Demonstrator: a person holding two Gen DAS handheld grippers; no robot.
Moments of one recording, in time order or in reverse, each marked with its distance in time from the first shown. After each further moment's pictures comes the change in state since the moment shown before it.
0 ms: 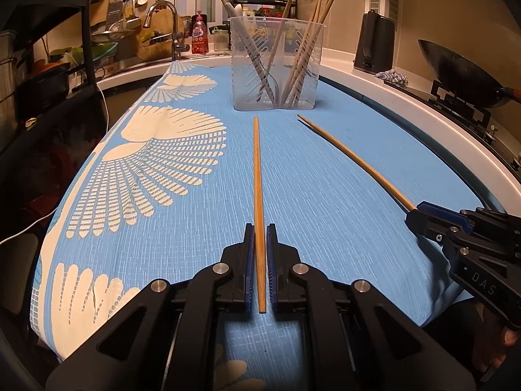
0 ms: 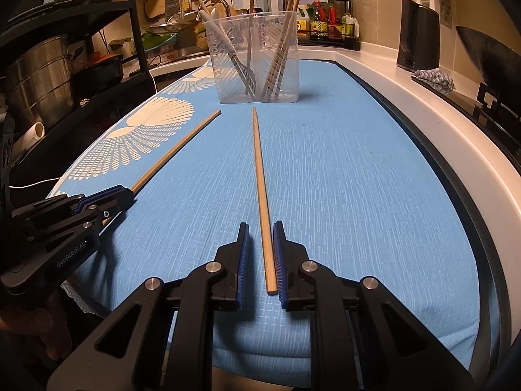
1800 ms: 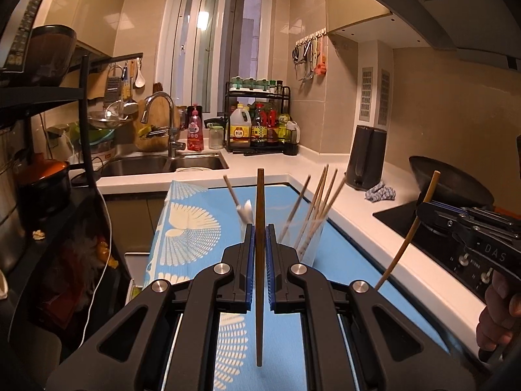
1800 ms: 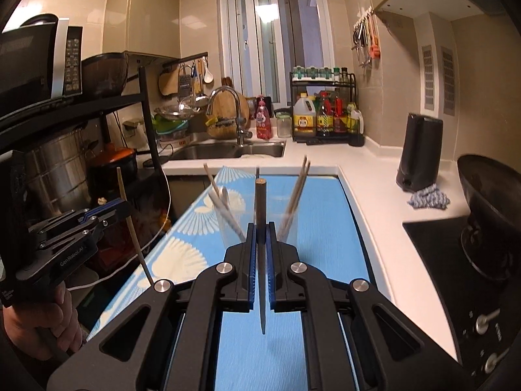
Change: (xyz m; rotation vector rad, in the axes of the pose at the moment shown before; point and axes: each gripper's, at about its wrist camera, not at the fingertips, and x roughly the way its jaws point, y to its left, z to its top) left arm -0.080 0.033 0.202 0.004 -0.319 -0.074; right arm -0.105 -0.009 0.207 -0.032 -0.313 0.046
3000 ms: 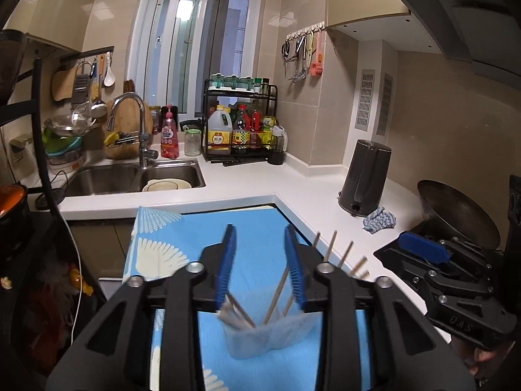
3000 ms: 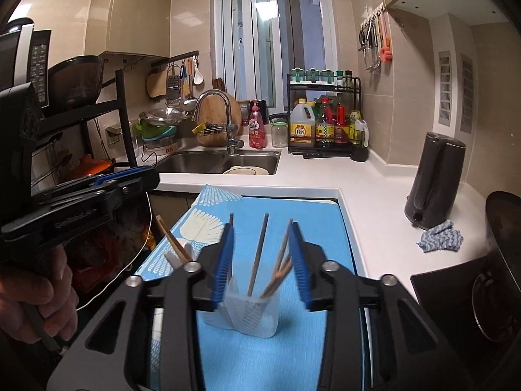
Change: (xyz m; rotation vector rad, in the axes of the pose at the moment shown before) left arm 0.103 0.001 0.079 -0.004 0.032 -0.083; right arm 0.099 -0.032 0.064 -0.023 0.010 -0.020
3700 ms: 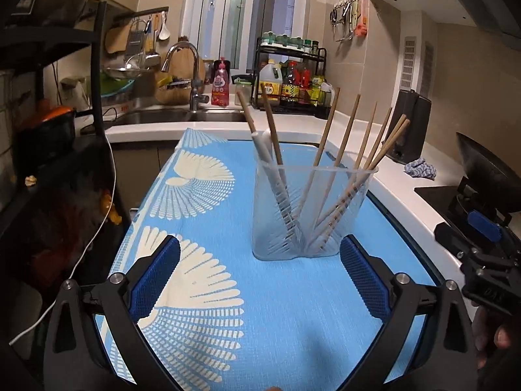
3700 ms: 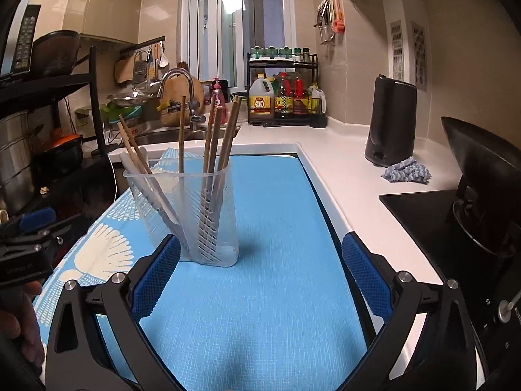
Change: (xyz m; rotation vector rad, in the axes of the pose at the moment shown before) left arm -0.005 0.001 -0.150 -0.097 0.099 0.221; right arm -0.008 -0.025 -0.136 0.056 0.007 -0.163
